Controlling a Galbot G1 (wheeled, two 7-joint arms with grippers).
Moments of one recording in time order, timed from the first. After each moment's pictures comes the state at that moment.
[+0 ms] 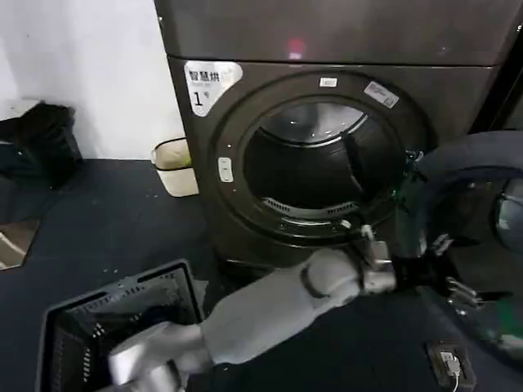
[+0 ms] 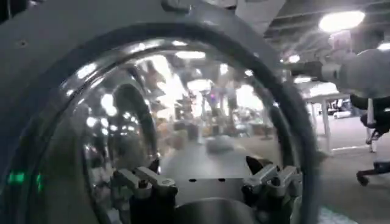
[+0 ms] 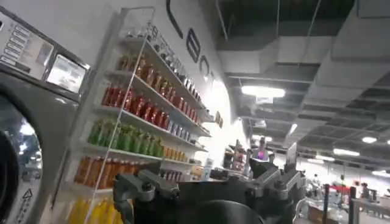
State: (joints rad) left arm 0.30 -1.61 0.62 -1.37 -0.59 -0.01 0.43; right arm -1.64 1.11 2.18 1.87 0.43 -0.31 0.02
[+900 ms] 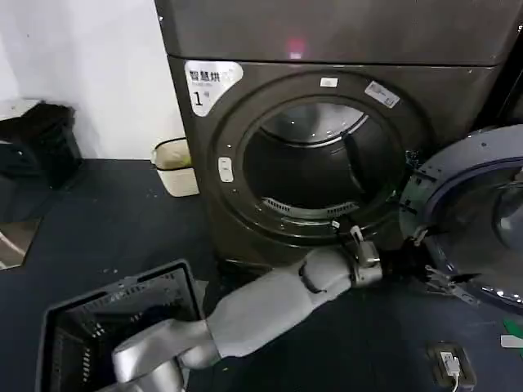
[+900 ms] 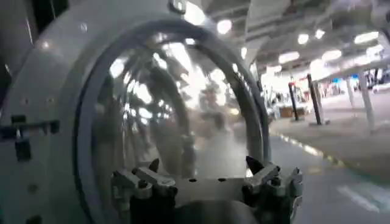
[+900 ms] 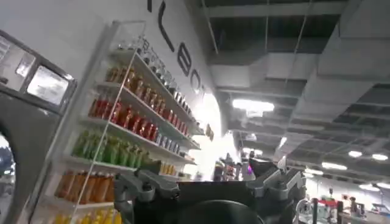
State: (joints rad) left arm 0.29 -1.61 0.64 -1.26 -0.56 -0.22 0.39; right arm -1.65 1.10 2.21 1.84 0.43 -0.27 0.00
